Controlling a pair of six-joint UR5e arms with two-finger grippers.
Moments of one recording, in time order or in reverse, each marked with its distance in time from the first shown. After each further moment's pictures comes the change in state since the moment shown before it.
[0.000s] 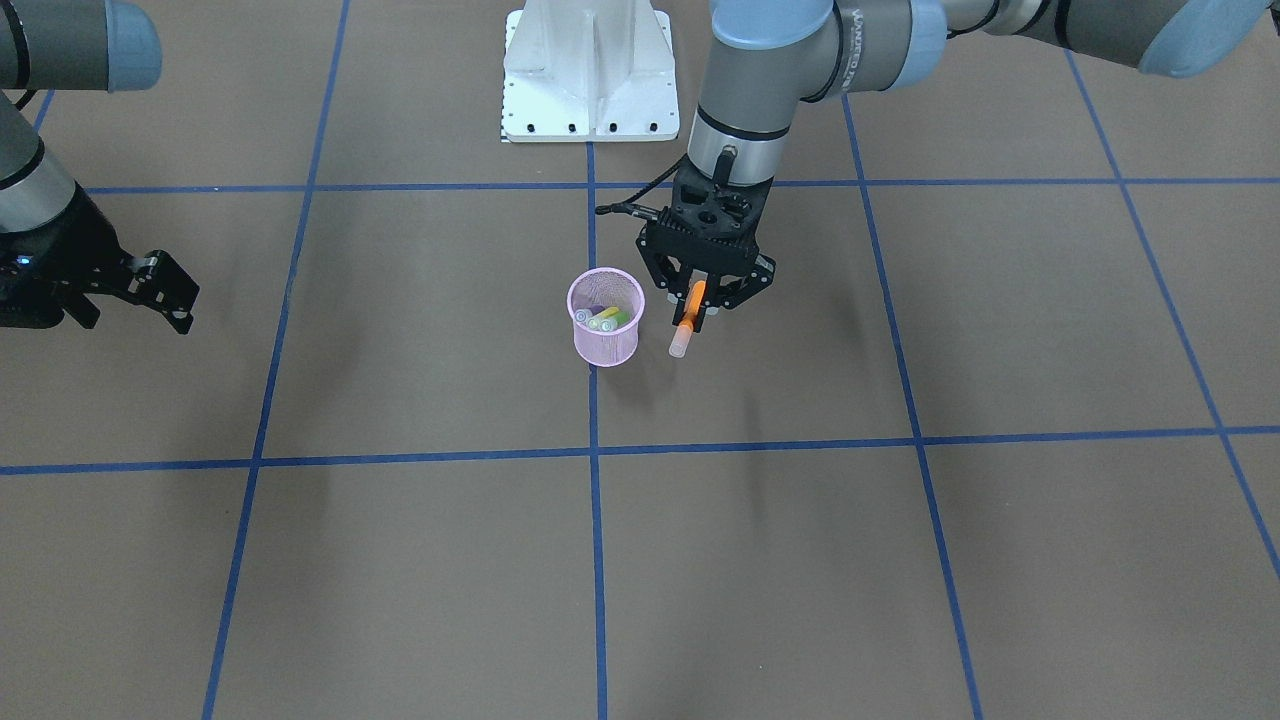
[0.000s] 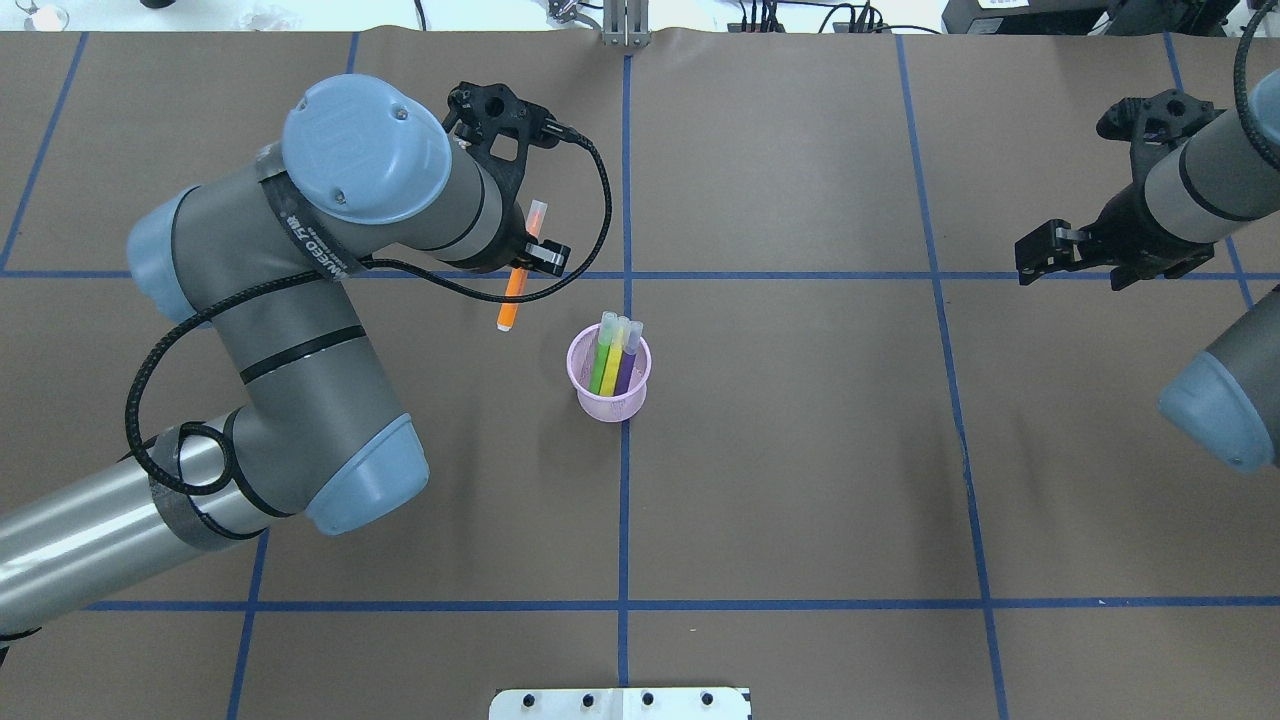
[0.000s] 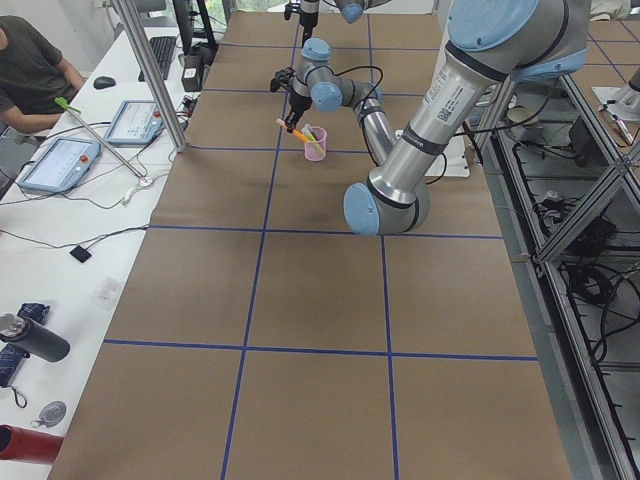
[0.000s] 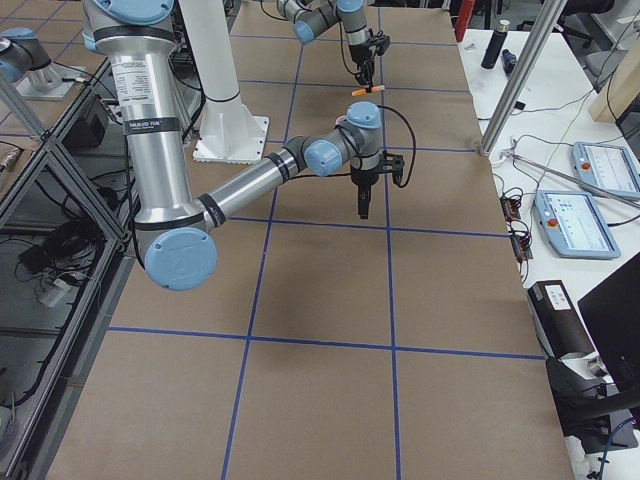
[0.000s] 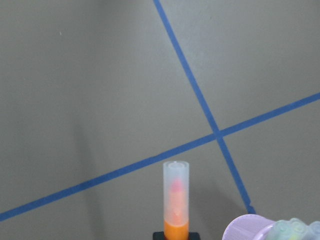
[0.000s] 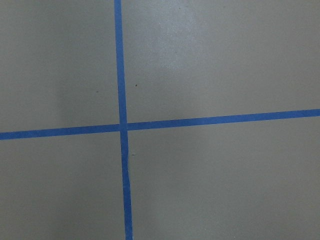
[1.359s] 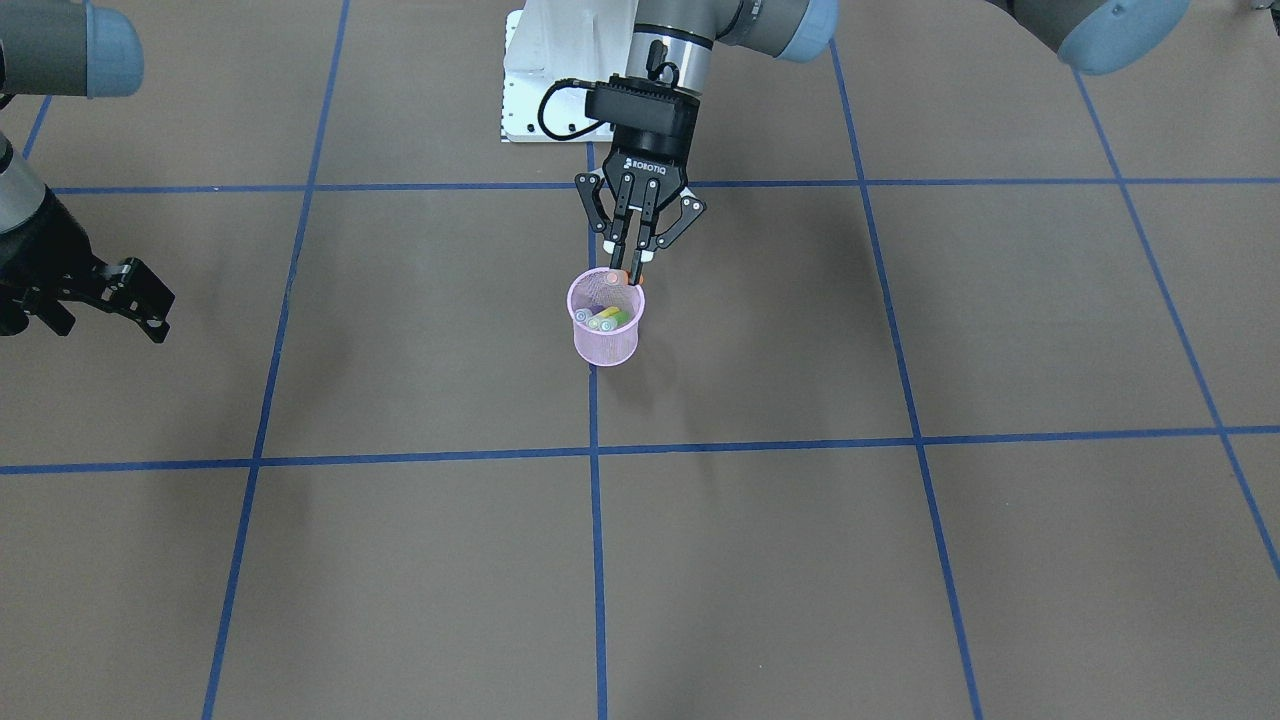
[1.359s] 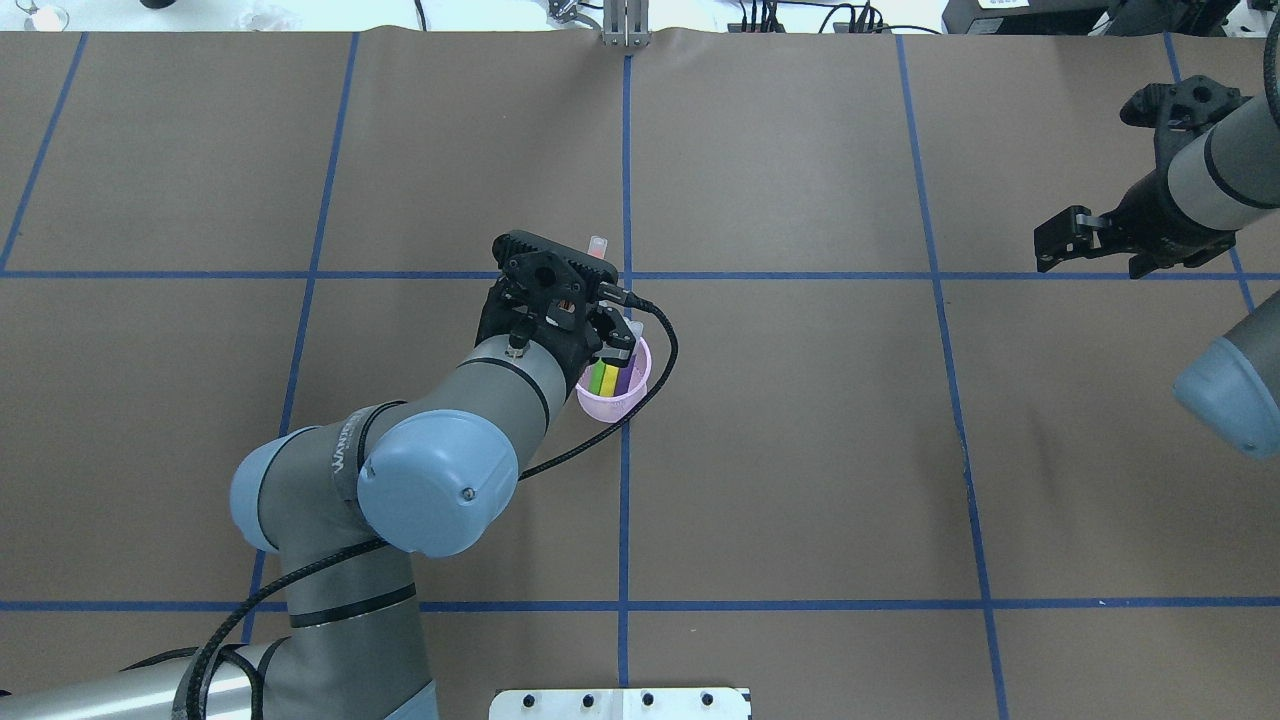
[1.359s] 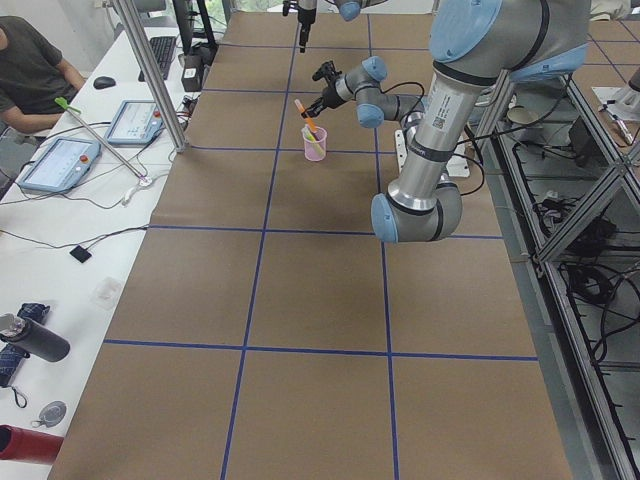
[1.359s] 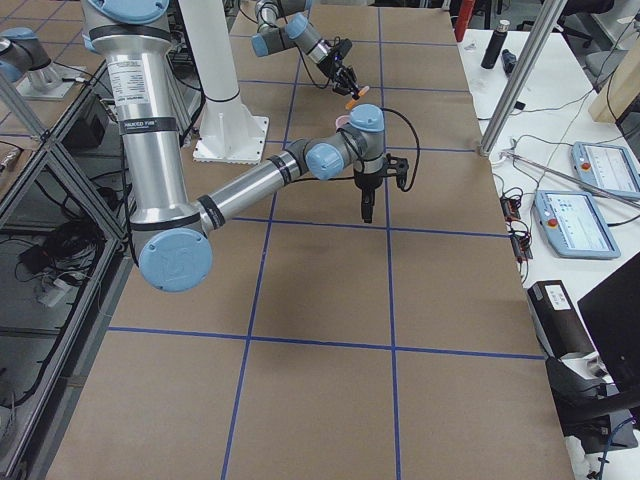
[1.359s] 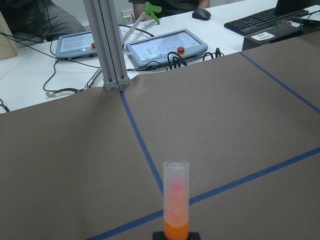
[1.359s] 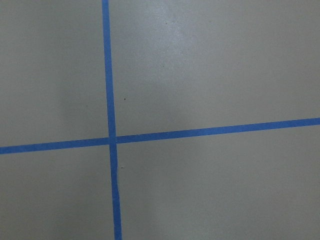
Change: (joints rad) left arm 0.308 0.093 -0.041 -0.282 0.691 -0.082; right arm 0.033 -0.006 -0.016 0.011 0.002 -0.009
